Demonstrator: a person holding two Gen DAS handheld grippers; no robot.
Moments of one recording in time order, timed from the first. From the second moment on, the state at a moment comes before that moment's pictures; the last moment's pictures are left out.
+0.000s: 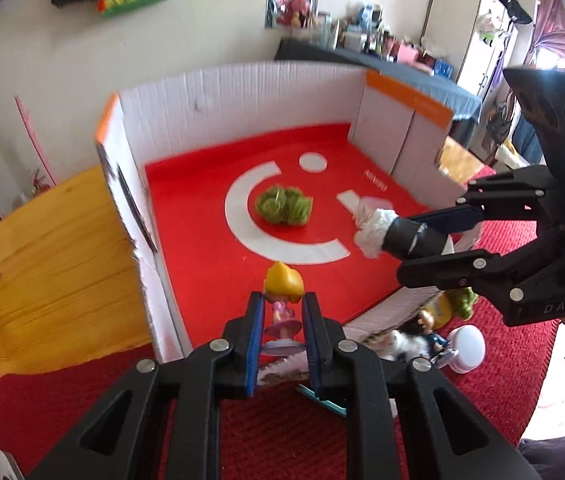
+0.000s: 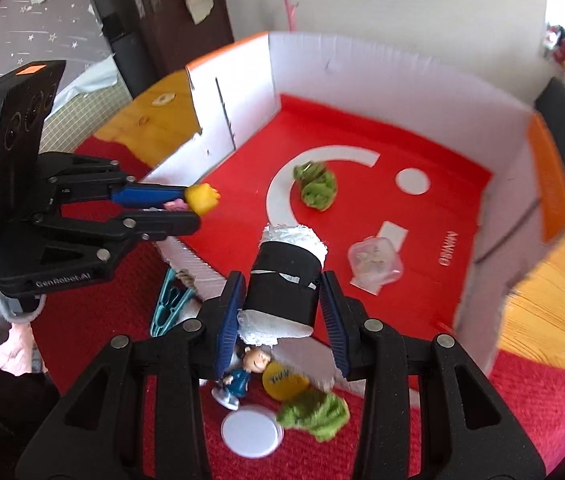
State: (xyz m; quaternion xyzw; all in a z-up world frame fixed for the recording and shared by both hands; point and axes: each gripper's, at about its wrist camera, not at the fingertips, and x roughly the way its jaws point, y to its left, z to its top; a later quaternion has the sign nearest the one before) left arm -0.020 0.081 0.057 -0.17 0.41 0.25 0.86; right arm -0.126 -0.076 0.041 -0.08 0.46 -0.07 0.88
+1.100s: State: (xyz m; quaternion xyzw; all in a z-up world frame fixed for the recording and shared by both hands) left arm 0.006 0.091 0.037 -0.11 0.49 0.23 0.84; right arm -0.095 -0.084 0.012 -0.07 0.51 -0.08 0.86
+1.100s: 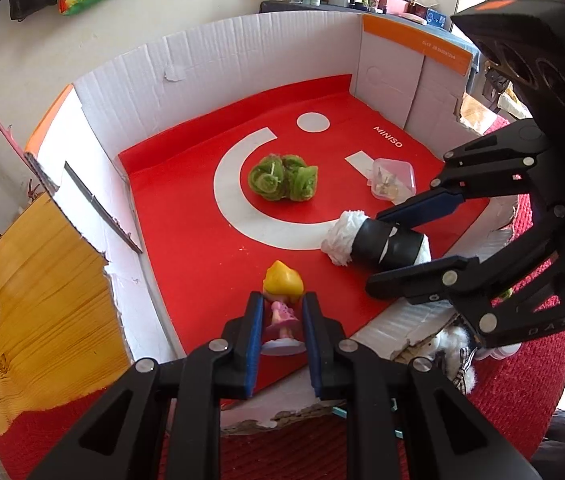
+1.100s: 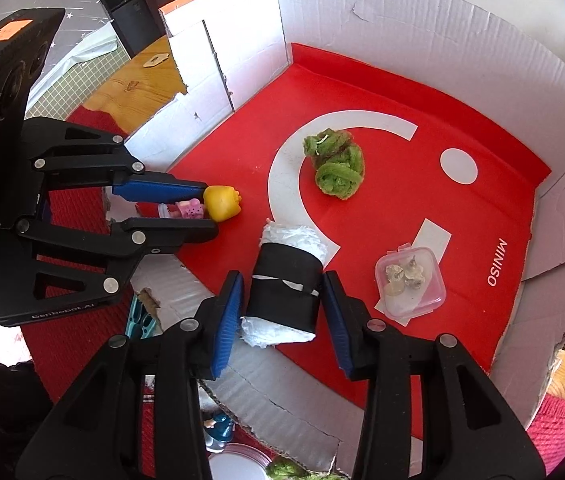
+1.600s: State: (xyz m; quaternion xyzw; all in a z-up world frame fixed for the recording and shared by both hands) left arm 0.006 0.091 0.037 -0.11 0.49 0.23 0.84; right arm -0.092 -0.087 0.012 -0.07 0.51 -0.08 0.86
